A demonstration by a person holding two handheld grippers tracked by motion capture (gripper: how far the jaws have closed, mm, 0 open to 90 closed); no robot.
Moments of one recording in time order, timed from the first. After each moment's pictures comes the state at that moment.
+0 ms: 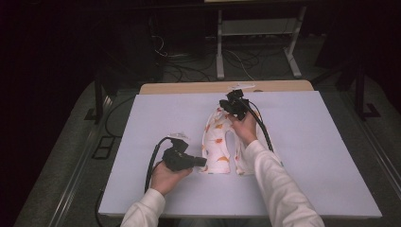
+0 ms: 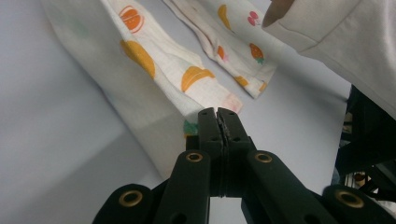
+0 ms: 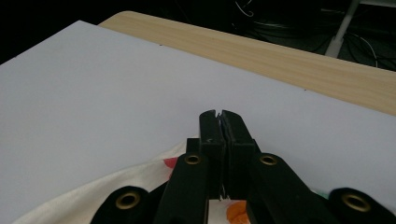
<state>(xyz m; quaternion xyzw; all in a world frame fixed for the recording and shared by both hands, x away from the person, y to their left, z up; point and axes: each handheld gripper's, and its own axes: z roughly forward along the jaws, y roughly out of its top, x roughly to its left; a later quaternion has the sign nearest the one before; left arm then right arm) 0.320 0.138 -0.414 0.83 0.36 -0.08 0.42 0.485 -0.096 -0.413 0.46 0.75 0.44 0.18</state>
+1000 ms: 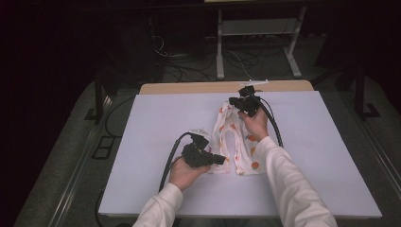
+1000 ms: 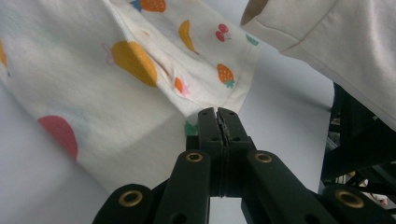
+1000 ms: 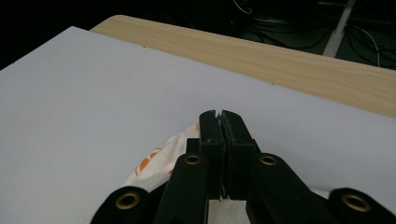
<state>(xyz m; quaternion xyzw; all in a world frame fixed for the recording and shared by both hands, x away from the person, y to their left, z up) 0.329 0.084 -0.407 0.84 0.33 -0.09 0.42 0.493 -0.133 -0.408 0.47 0.74 0.44 0.16</state>
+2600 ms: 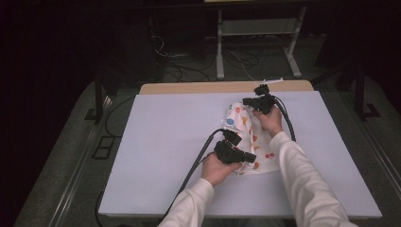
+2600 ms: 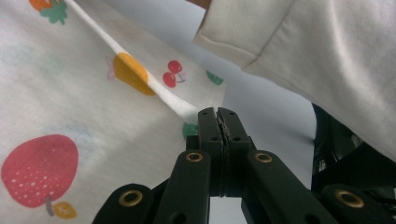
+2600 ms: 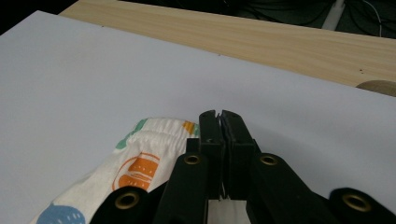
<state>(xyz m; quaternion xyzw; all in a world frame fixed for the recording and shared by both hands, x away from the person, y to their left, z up) 0.341 -0.003 -0.414 0.84 0.31 -0.13 0.43 0.519 -0.189 -0.430 0.49 0.75 0.43 0.12</state>
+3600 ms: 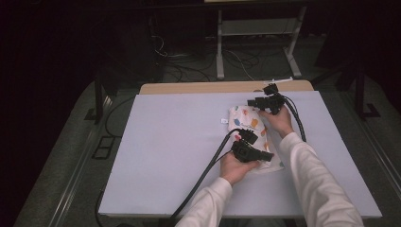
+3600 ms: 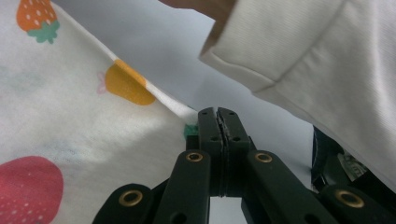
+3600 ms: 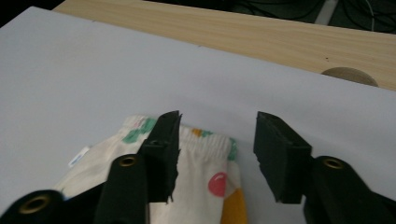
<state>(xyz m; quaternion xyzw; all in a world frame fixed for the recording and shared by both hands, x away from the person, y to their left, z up) 0.349 -0.051 -0.428 0.82 0.31 -0.15 0.45 0.512 -0.216 -0.422 0.50 0.75 0.42 0.12</state>
